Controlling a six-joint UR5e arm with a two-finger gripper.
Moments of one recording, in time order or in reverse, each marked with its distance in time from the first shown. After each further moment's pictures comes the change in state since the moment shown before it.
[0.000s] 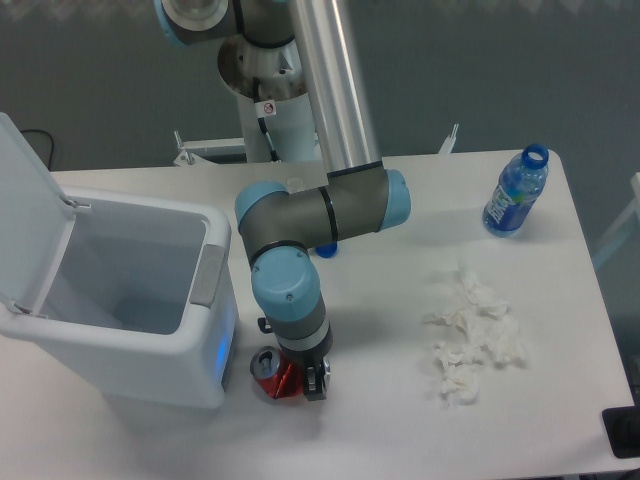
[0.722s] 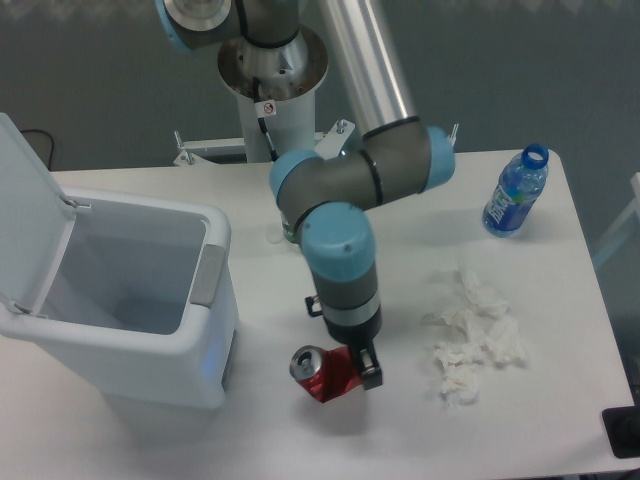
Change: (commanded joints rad) arm 0.144 0.146 0.015 -0.084 -0.061 -0.132
